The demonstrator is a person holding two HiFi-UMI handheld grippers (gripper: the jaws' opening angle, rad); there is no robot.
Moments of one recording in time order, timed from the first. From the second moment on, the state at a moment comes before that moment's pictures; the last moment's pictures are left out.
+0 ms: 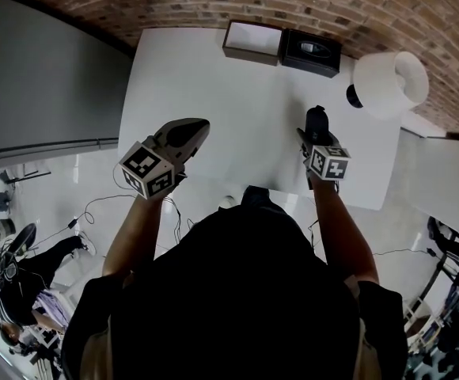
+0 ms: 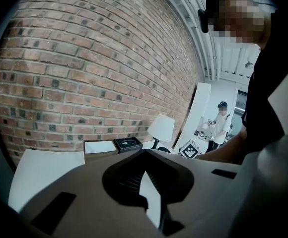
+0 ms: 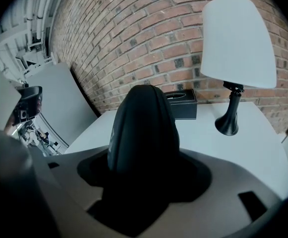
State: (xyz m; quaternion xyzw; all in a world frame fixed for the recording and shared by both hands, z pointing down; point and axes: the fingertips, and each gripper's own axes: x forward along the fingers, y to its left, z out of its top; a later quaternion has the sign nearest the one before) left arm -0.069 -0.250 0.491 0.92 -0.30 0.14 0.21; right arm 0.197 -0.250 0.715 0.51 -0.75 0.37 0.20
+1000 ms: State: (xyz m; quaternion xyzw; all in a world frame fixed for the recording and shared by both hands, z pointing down) left arm -0.059 -0.245 0.525 0.91 -0.30 0.17 0.24; right arm 0.184 -0.242 0.797 0.49 -0.74 0.39 0.26
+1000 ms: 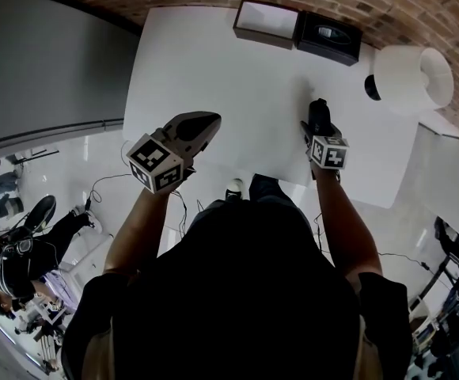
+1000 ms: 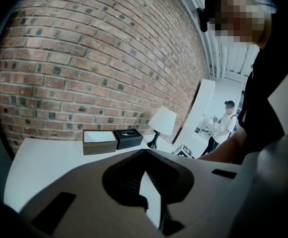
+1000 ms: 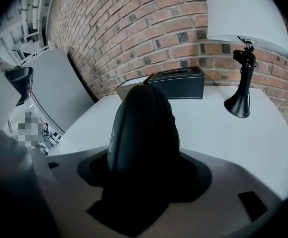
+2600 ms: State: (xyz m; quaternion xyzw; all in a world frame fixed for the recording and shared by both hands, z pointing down) left arm -0.056 -0.236 0.560 0.89 -0.31 0.17 0.28; right arm 0.166 -0.253 0.857 0.47 -0.76 0.35 0.30
